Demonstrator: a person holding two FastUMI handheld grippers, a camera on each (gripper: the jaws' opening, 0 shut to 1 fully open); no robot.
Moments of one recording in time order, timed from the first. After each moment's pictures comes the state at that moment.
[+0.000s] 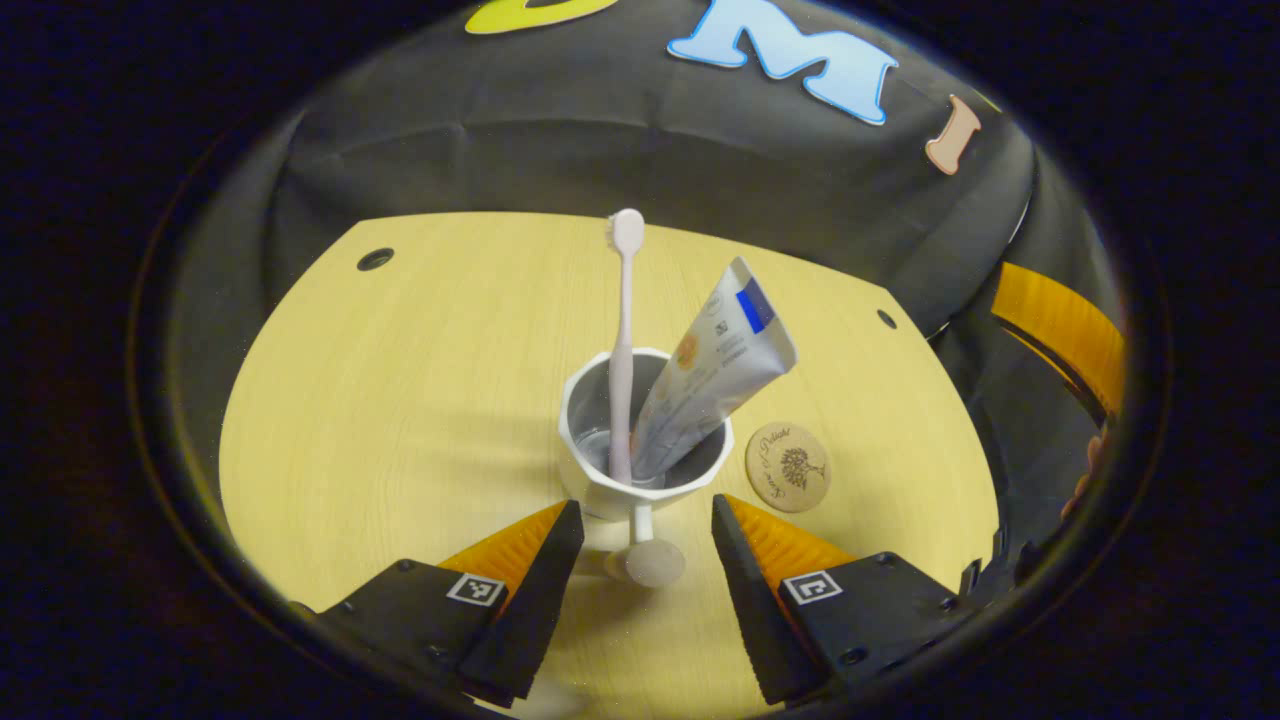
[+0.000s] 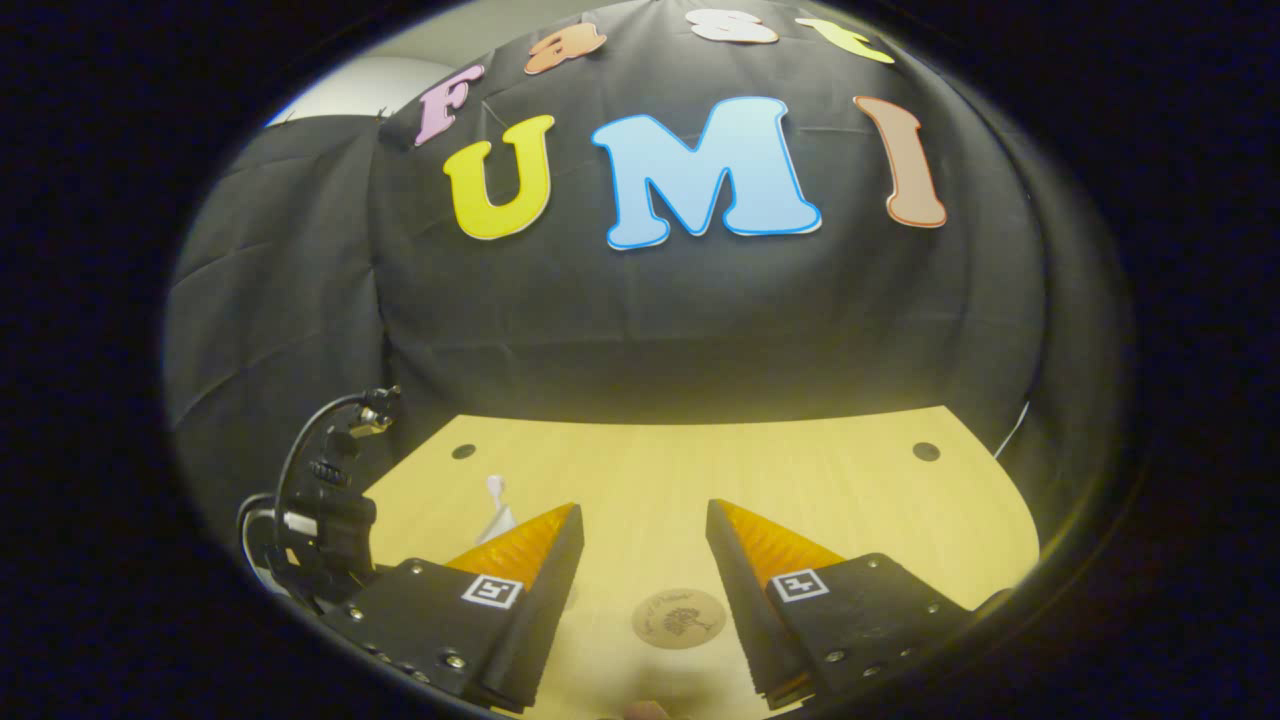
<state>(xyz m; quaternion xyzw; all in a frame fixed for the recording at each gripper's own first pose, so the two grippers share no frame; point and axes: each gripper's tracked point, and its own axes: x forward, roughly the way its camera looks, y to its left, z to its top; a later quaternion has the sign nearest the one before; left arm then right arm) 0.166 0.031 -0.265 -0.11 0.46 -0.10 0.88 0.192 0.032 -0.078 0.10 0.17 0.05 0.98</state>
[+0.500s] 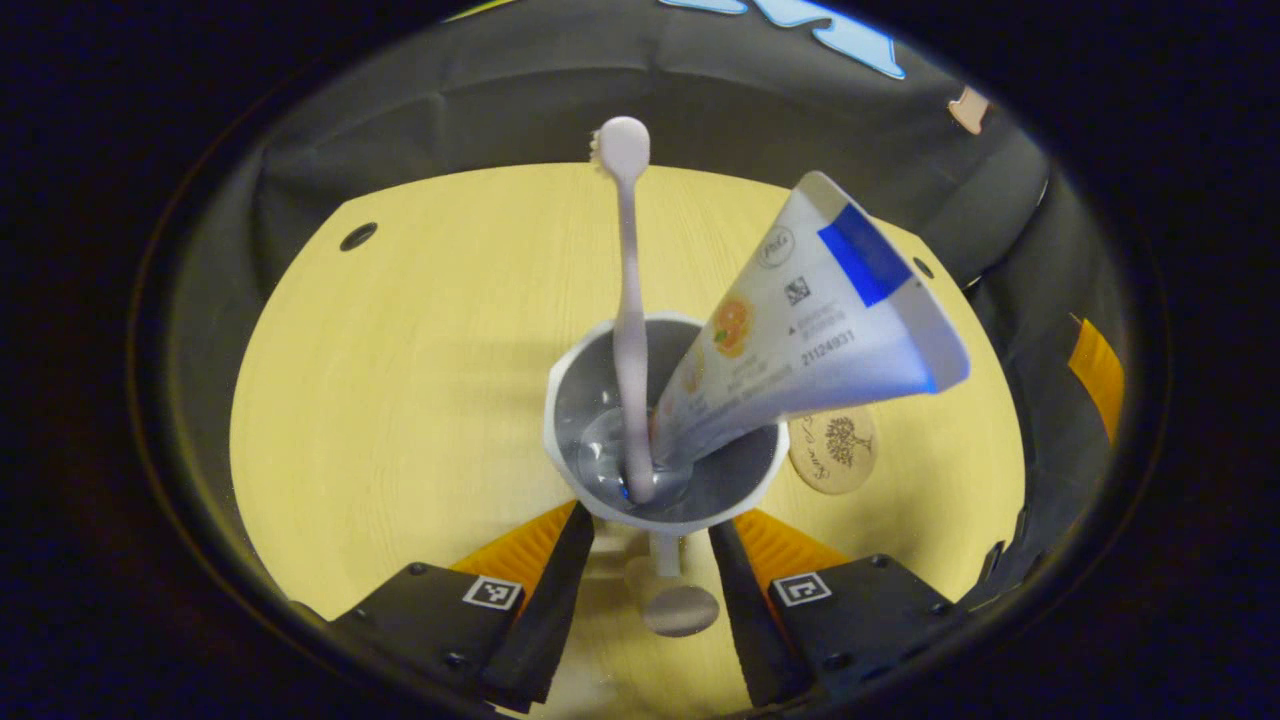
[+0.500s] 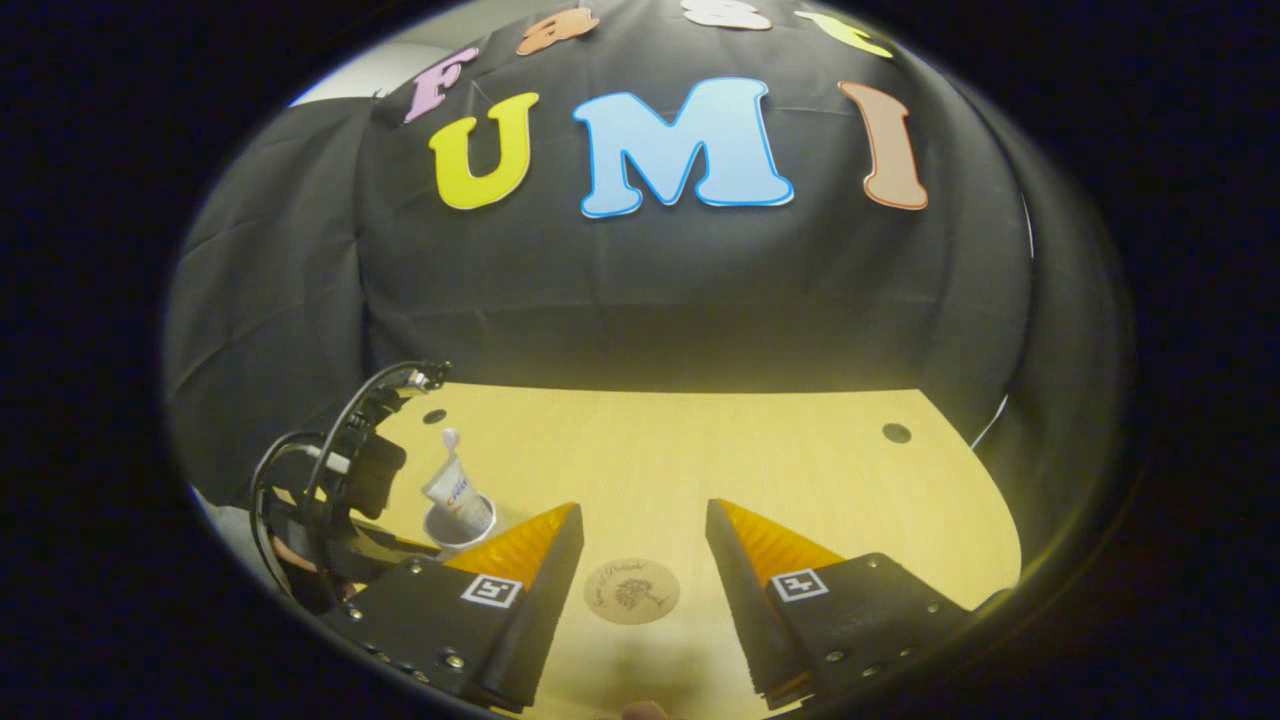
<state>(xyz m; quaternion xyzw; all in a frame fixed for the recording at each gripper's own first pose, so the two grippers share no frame) 0.171 0.037 -0.292 -0.06 0.53 -0.08 0.84 0.178 0.011 -0.105 0.08 0.20 0.04 0.98</state>
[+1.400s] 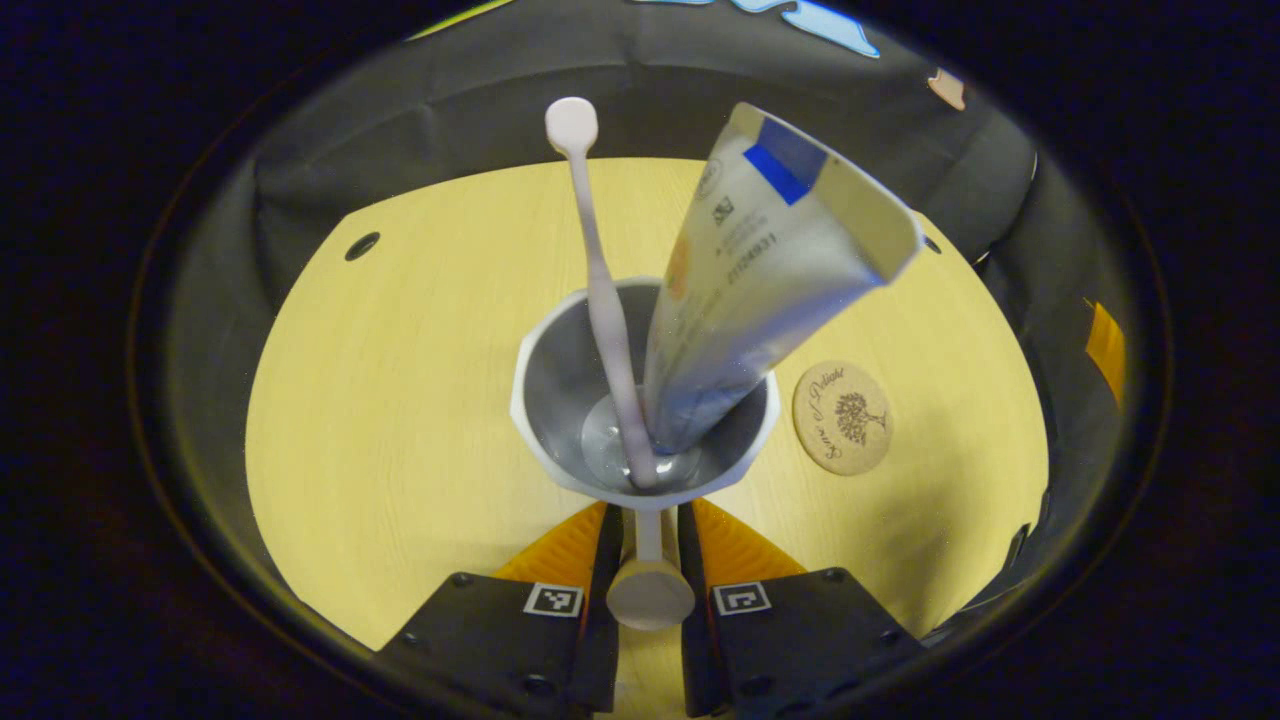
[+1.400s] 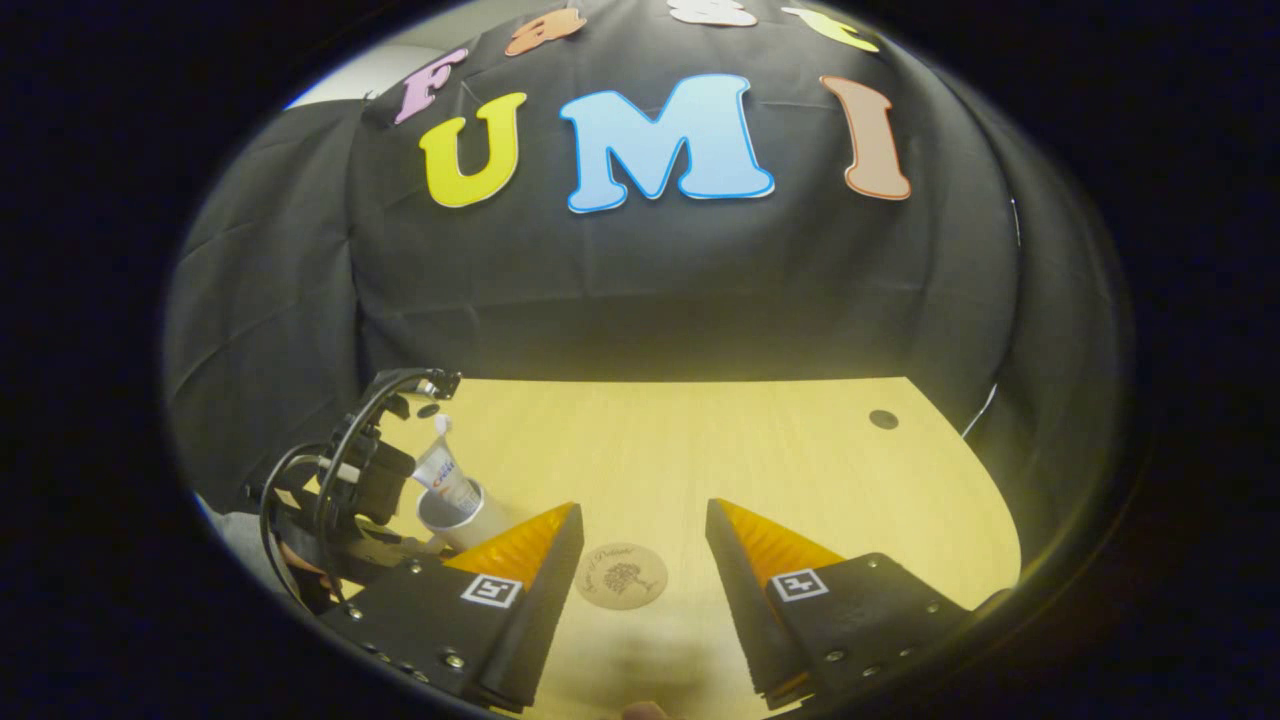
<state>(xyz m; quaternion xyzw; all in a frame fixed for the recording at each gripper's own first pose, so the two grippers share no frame) 0.158 0.027 -0.292 -0.03 0.53 -0.08 0.85 0.159 -0.001 -0.112 0.09 0.21 0.03 0.97</state>
